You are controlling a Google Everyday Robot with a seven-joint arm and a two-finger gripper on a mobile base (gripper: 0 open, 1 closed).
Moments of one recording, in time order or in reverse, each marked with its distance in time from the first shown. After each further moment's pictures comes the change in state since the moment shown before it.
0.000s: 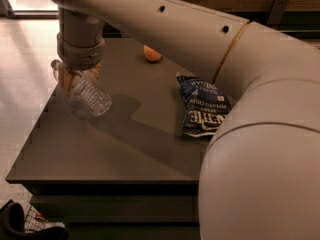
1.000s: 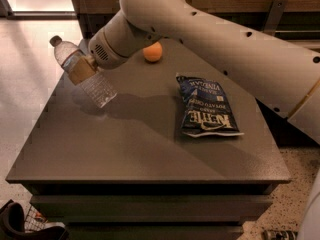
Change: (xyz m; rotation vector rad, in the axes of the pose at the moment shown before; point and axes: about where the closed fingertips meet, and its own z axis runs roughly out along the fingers) arm -0.014 -0.013 -0.029 -0.214 -0.487 -0.212
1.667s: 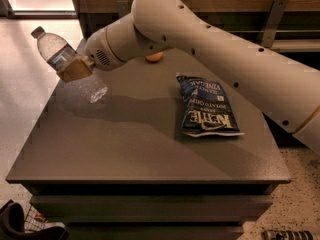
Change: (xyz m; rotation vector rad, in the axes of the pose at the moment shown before) arm -0.025 0.022 -0.007 -0.072 -0.217 -0.246
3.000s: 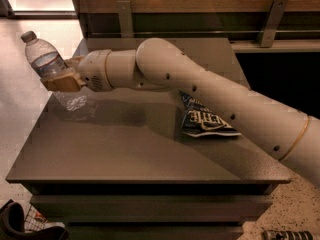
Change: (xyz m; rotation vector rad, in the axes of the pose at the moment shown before) arm -0.009 0.021 0.033 -0.032 -0.348 -0.052
